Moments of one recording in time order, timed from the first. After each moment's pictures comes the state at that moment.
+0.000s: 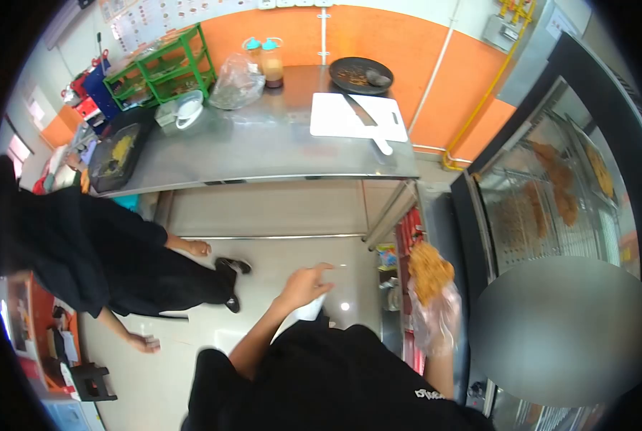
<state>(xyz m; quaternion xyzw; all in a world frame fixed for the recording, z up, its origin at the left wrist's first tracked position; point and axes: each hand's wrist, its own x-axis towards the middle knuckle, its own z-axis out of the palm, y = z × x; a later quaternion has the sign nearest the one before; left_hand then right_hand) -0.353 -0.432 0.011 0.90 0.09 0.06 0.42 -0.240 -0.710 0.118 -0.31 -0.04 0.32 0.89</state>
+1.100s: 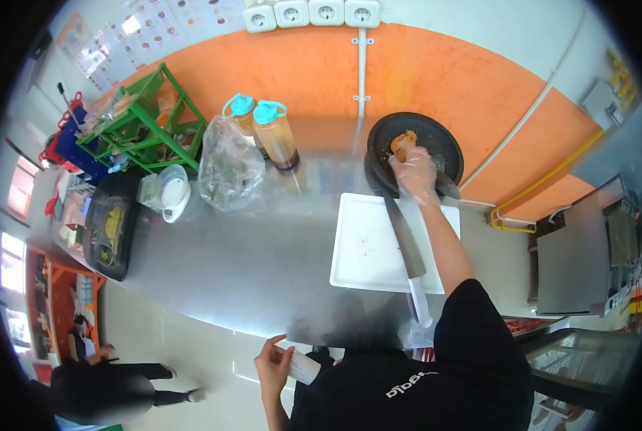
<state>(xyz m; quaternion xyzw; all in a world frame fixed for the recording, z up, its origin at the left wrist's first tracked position) -0.166 -0.245 0.073 0.67 0.51 0.19 0.50 0.339 -0.182 0.074 -0.89 -0.36 -0.09 0.27</state>
